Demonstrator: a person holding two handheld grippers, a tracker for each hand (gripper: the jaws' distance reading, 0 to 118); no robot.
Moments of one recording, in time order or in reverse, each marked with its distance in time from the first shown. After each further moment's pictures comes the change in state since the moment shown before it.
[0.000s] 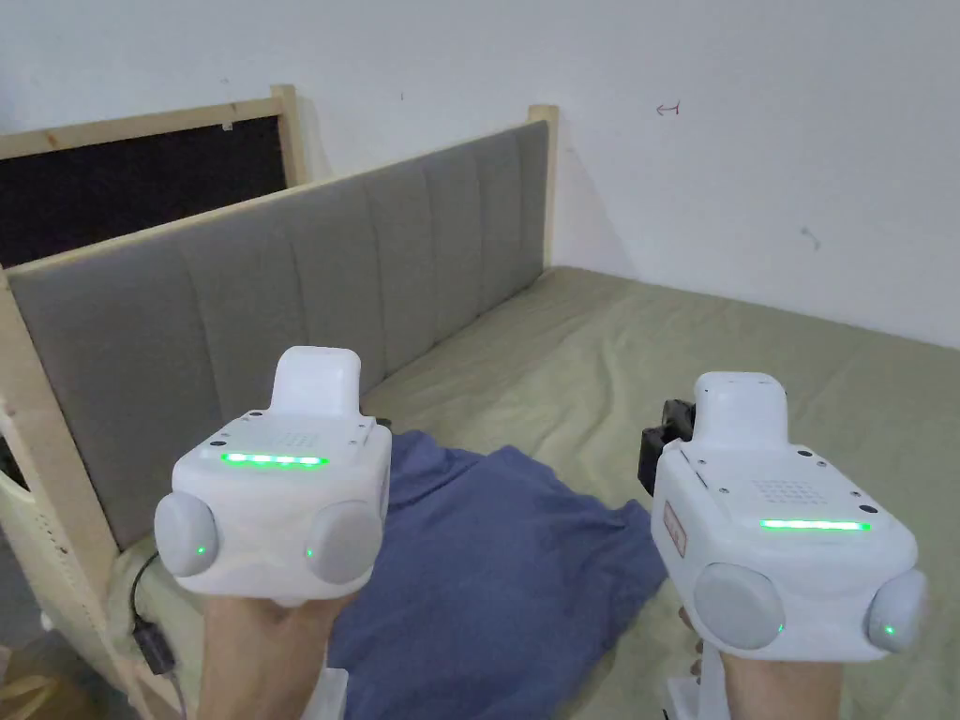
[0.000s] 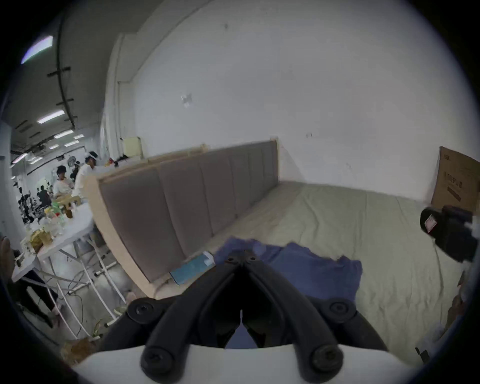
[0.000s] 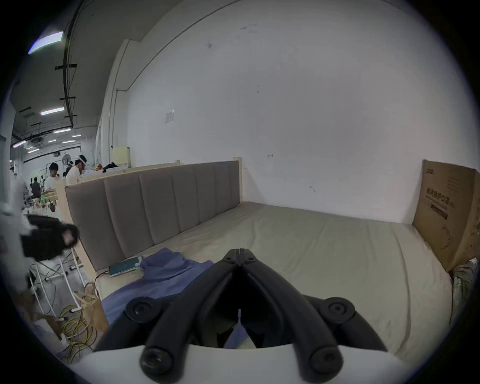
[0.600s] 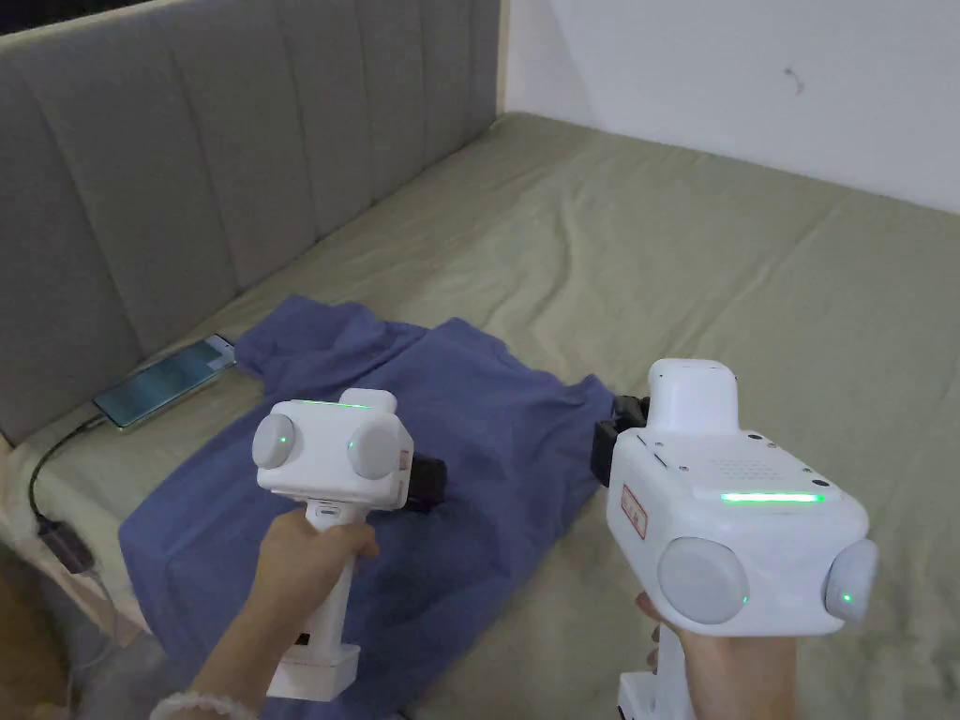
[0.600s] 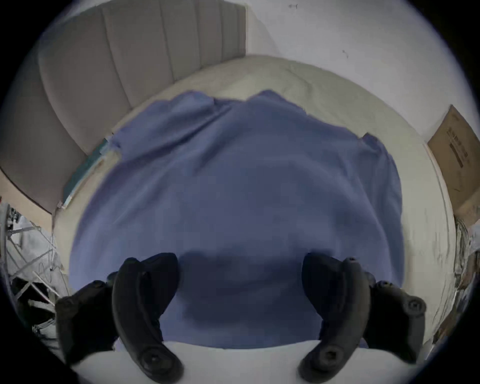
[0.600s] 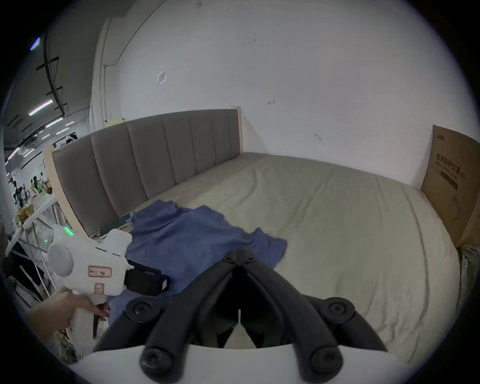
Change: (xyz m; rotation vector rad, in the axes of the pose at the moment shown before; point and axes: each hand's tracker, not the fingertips) left arm 0.058 -0.135 -0.210 -0.676 -0.205 -0.024; right arm 0.018 -0.077 -0.042 -0.261 0.011 -0.040
